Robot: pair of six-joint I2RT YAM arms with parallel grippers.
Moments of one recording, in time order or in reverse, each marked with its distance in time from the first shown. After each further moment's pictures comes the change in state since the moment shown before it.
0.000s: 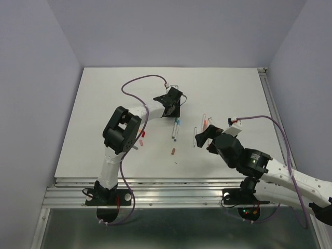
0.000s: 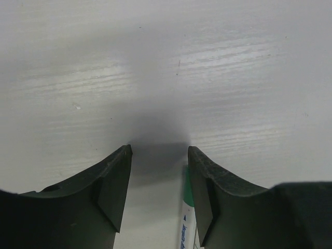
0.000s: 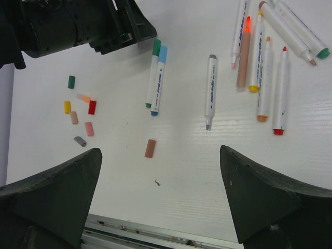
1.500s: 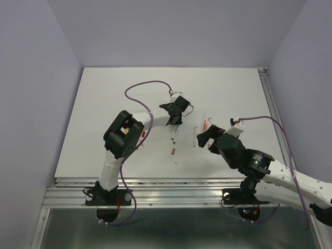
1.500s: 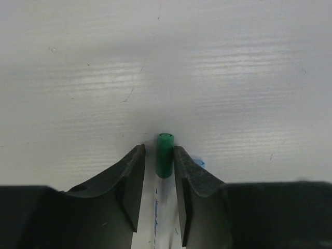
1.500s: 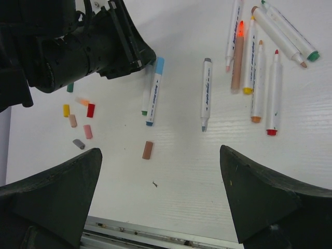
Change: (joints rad) left arm -0.112 -0.048 -0.093 -0.002 -0.137 -0.074; right arm 0.000 -0.024 0.000 -0.019 0.017 0.001
